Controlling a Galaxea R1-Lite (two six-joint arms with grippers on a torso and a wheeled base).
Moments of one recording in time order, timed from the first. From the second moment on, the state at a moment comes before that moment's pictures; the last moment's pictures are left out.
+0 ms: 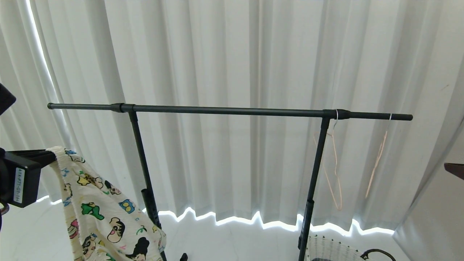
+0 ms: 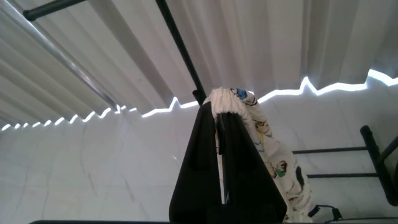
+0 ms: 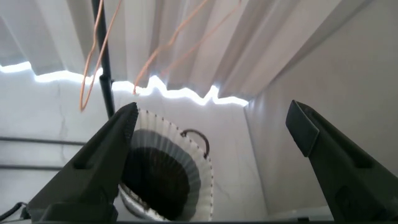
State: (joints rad) left arm -0.20 1.04 -0.91 0.30 0.21 0.28; right arm 0.18 1.06 -0.92 0.30 -0.28 -0.11
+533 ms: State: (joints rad) left arm -0.20 1.05 -0.91 0.29 0.21 0.28; right arm 0.18 1.14 -0.91 0.29 -0.28 0.01
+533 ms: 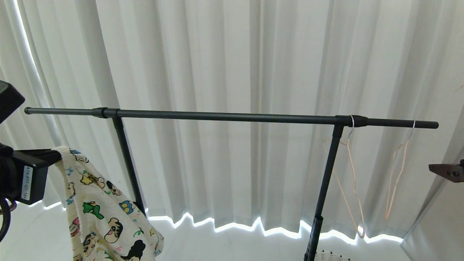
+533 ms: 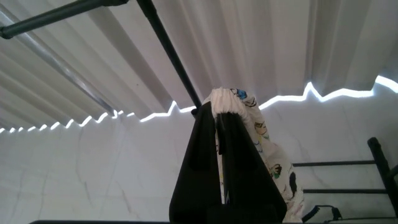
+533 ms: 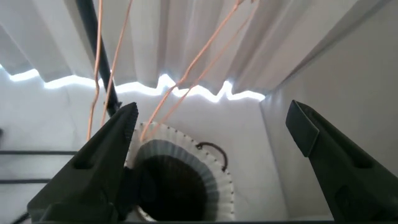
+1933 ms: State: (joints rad) left arm -0.20 1.04 -0.89 0.27 0.21 0.32; right arm 0.05 1.80 -0.98 0.05 -0.42 0.40
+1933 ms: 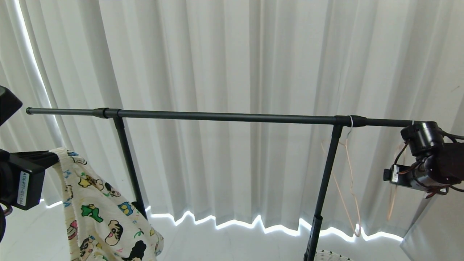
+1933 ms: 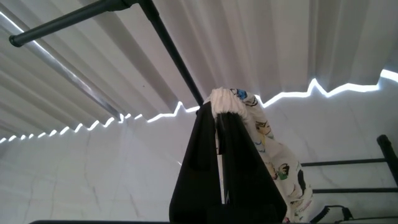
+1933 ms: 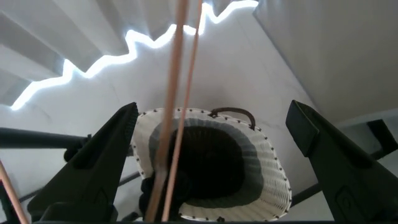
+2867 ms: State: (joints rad) left arm -0.20 1.04 -0.89 0.23 0.21 0.32; right arm 0.02 1.75 -0.97 0.11 -0.43 0.40
